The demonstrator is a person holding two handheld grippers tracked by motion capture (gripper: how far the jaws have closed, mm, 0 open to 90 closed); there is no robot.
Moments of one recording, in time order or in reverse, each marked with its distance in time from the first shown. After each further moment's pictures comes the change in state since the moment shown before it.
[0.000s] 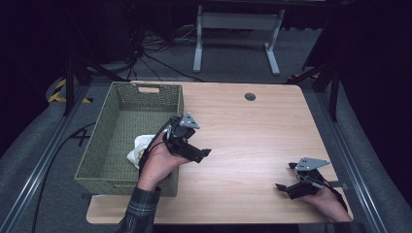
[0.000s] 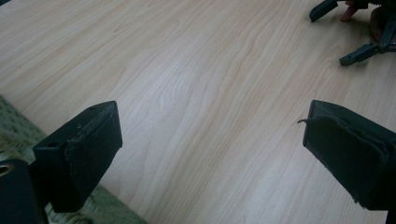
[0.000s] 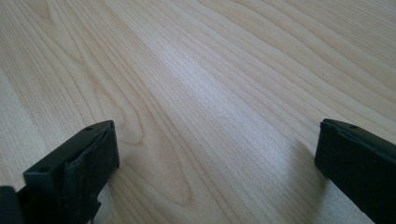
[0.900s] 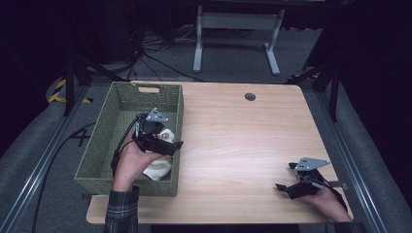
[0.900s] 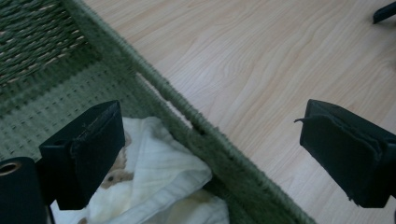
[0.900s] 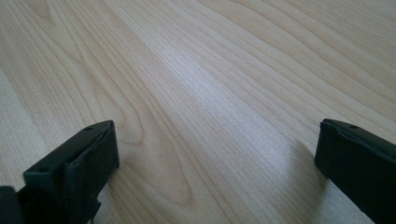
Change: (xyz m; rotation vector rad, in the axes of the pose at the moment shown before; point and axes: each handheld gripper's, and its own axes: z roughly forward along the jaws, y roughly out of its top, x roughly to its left) left arm 0.038 -0.036 -0.045 -0.008 0.140 -0.142; right arm 0.000 0.000 0.000 -0.001 -0.001 0.001
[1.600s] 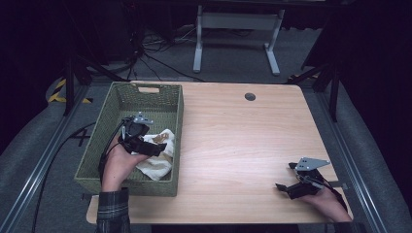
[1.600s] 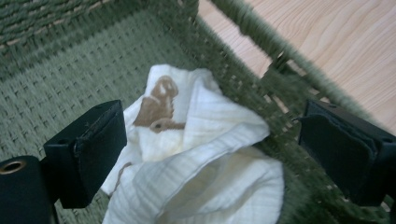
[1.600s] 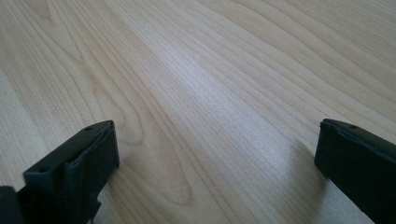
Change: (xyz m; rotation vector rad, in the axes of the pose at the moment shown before) left arm 0.033 -0.030 0.004 0.107 0.086 -0.059; right arm 0.000 0.000 0.000 0.000 0.000 0.000
